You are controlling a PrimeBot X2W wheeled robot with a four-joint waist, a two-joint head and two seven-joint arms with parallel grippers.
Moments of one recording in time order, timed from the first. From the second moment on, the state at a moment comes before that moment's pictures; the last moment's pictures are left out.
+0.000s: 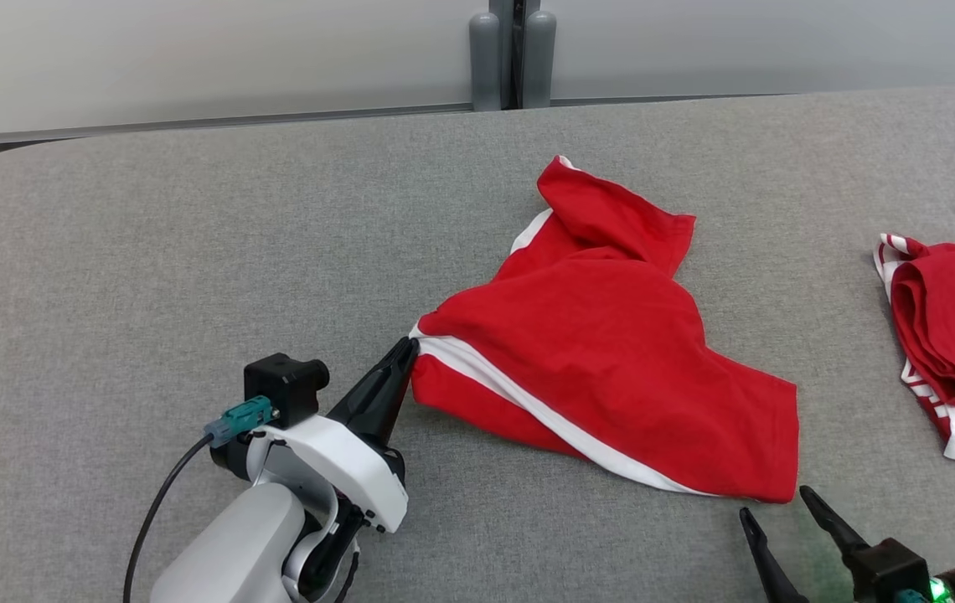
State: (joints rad) left arm -0.45 0.21 -0.71 0.49 -0.77 -0.07 -0.21; right arm 0.09 -0.24 0.22 0.26 0.09 0.13 -0.17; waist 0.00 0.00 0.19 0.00
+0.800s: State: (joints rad) left arm -0.46 0.25 -0.74 0.48 -0.73 -0.04 -0.21; right arm -0.02 -0.31 0.40 0.31 0.26 0.13 -0.17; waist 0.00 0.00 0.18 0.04
